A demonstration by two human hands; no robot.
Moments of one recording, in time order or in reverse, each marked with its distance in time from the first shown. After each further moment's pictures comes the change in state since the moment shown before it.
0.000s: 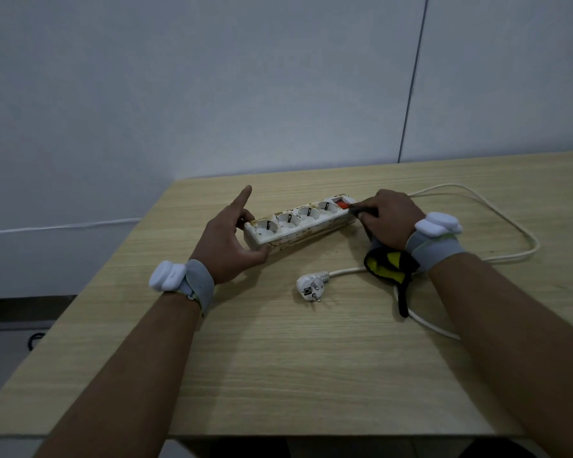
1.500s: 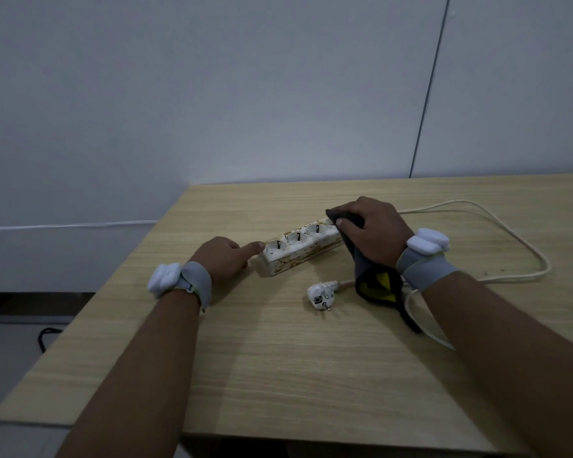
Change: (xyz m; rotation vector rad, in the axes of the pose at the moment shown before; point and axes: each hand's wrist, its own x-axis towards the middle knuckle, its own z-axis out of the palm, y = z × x) left_hand 0.004 -0.016 -0.021 0.193 -0.315 -0.657; right_hand -0.013 -0.061 -0.014 0.233 0.077 -0.158
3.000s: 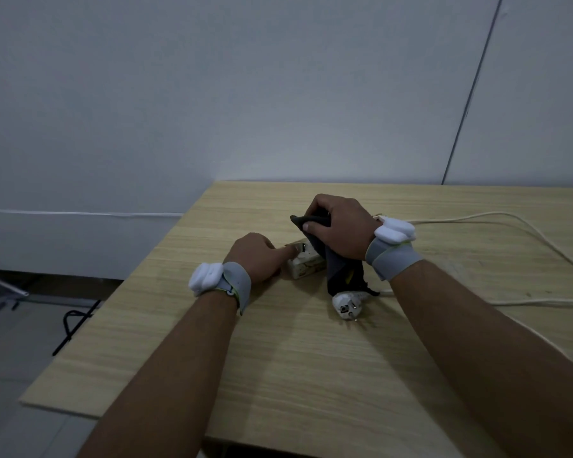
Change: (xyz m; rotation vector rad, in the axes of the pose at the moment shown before) left_hand -0.006 0.018 0.009 -0.103 0.071 0.016; right_hand 0.050 -0.054 0.046 0.127 -0.156 -0.090
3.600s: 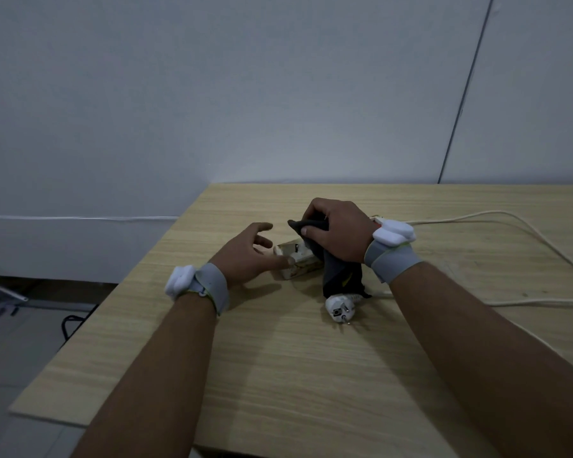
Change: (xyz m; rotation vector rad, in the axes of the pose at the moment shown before) left_hand 0.006 -0.016 -0.009 -0.222 -0.108 0.111; right_hand -0.003 0.008 -0.003 -0.008 -0.011 -0.030
